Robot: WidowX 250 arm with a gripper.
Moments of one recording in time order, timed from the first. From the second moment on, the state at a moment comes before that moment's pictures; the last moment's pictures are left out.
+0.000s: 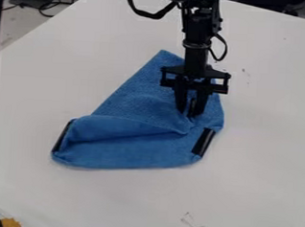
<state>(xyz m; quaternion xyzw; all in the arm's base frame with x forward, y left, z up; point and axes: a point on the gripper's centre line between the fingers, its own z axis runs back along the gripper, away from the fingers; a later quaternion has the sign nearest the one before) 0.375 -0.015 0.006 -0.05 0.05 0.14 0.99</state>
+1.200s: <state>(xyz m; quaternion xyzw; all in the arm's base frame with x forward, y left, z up) 0.376 0.016 0.070 -0.02 0.00 0.15 0.99</state>
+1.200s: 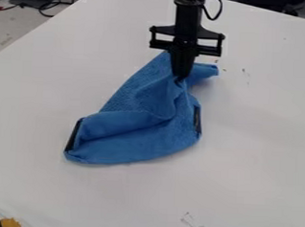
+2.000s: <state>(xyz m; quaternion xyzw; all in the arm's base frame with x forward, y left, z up) 0.355 0.079 0.124 -0.03 -0.06 0.20 0.98</state>
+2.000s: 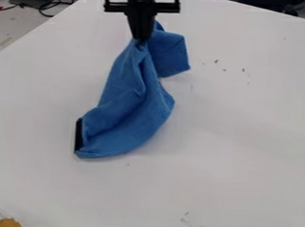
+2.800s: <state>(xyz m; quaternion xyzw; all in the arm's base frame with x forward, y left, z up) 0.301 0.168 0.119 -0.08 -0.12 0.28 0.95</state>
